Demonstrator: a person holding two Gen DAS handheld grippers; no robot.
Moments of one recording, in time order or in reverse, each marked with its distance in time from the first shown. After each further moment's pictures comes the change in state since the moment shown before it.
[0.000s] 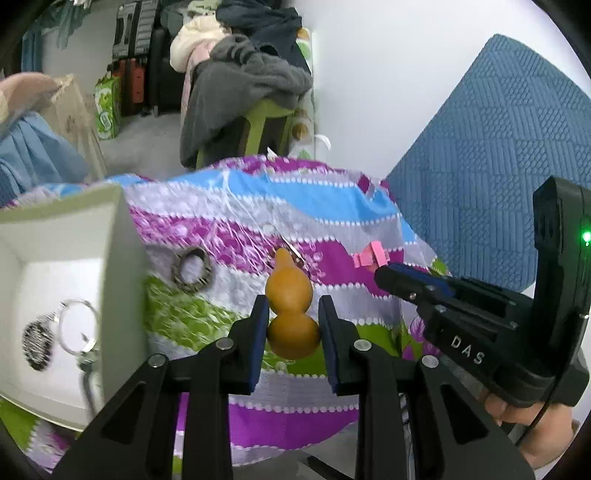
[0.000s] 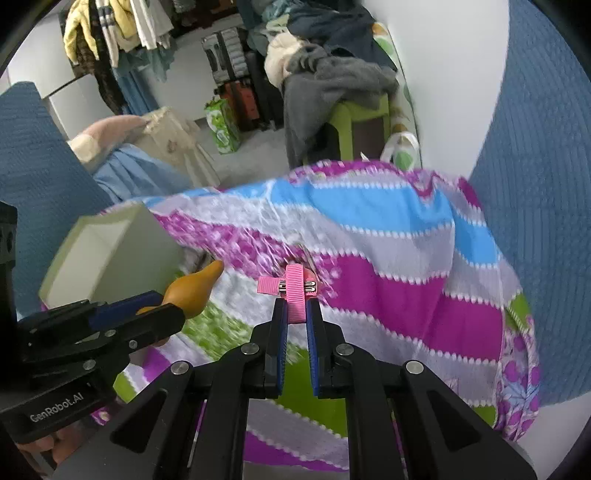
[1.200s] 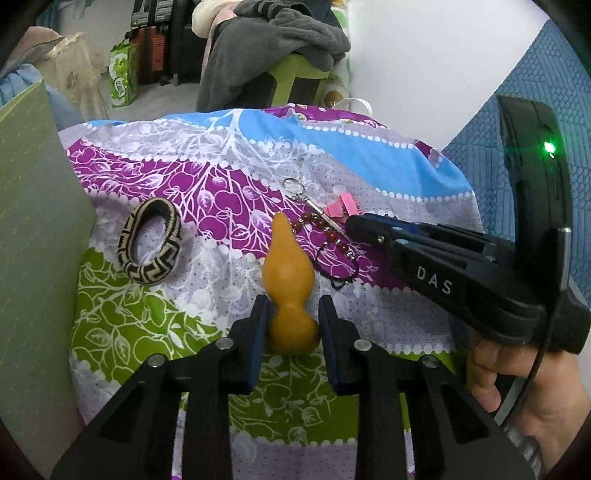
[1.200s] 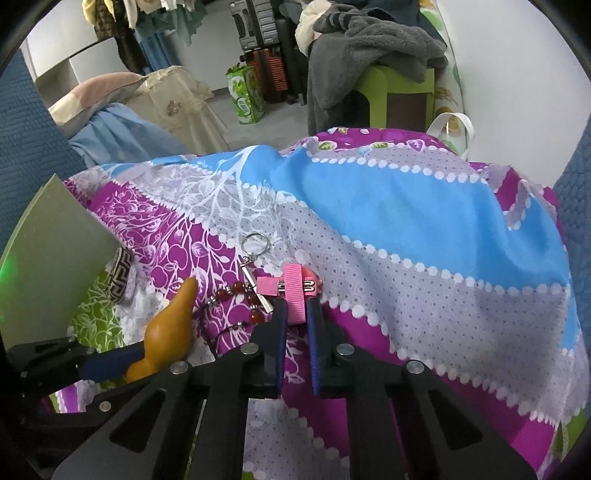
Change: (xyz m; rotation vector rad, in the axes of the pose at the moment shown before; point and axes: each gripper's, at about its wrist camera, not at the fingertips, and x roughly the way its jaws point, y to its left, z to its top) left arm 0.119 0.014 -0.017 -0.091 0.066 0.074; right arm 0.138 -0.047 0.014 -0.127 0.092 0.079
